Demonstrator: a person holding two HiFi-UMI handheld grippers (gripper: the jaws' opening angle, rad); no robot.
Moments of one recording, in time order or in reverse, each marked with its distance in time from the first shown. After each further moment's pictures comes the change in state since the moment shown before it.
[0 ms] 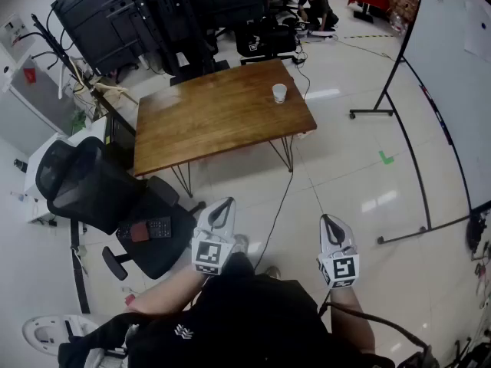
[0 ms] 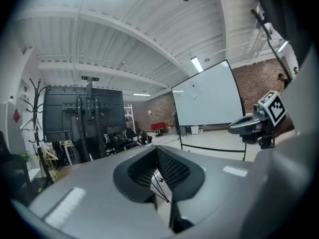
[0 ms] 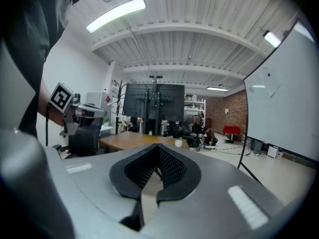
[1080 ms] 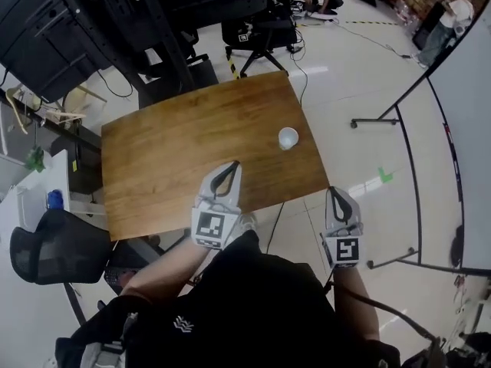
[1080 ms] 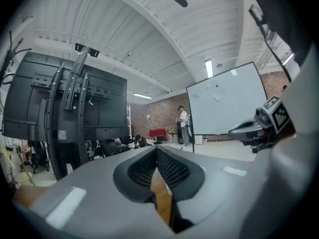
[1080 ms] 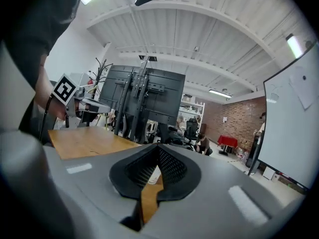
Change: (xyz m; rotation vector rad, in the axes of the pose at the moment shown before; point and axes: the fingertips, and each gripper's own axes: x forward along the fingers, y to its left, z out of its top) left arm 0.351 0.178 0.043 -0.085 -0.108 -0.074; right arm 0.323 -0.170 0.084 -0.119 -0.001 -0.110
